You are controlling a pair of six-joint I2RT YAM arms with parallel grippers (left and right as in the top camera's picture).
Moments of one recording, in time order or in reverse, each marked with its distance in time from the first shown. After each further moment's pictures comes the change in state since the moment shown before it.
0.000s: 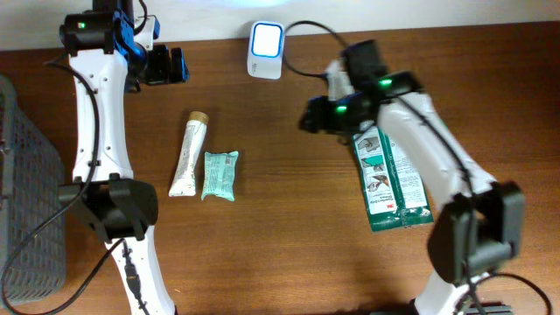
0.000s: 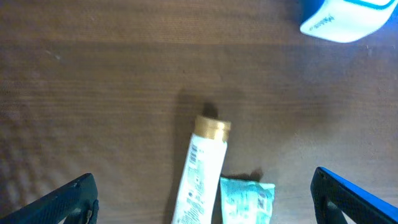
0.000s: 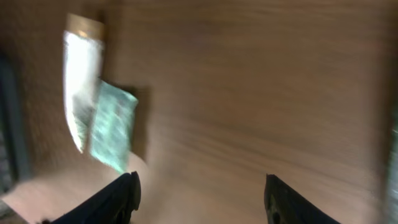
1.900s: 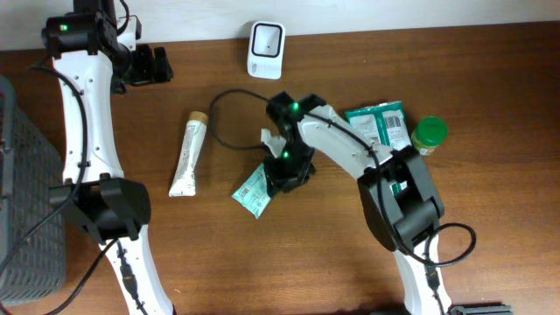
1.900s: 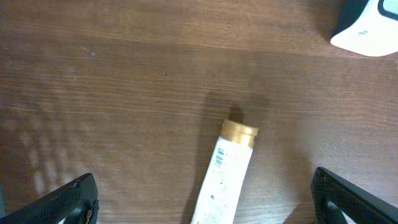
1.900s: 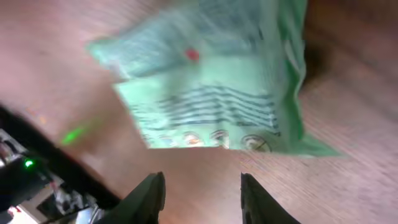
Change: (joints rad) left arm 0.059 0.000 0.000 0.007 -0.021 0.000; right arm 0.231 0.328 0.153 -0.343 -0.076 -0.277
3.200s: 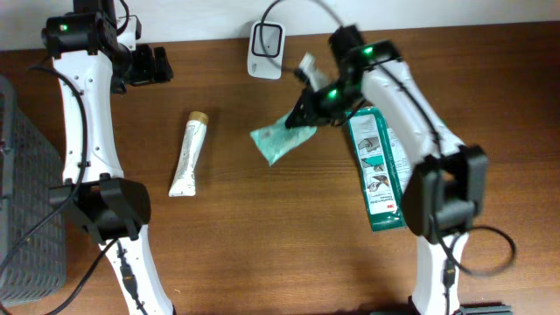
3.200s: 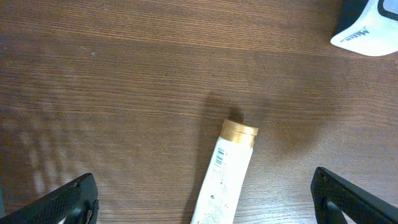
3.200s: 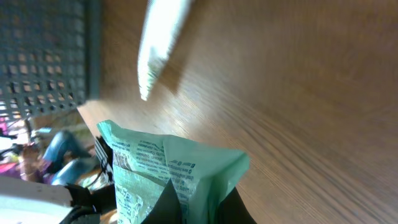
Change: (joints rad) left arm 0.000 0.000 0.000 0.000 0.000 0.000; right arm -0.282 -0.061 0.244 -0.003 -0.300 -0.103
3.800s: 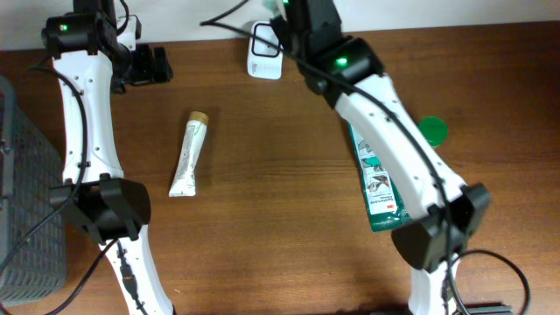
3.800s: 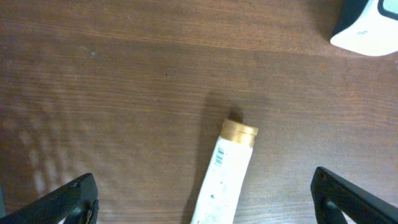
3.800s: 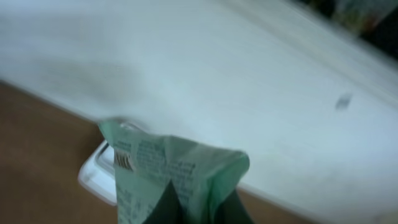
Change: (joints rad) left arm 0.000 0.000 0.000 -0.001 0.000 0.000; right arm 0.247 -0.101 0.173 0.716 1.239 -0.300
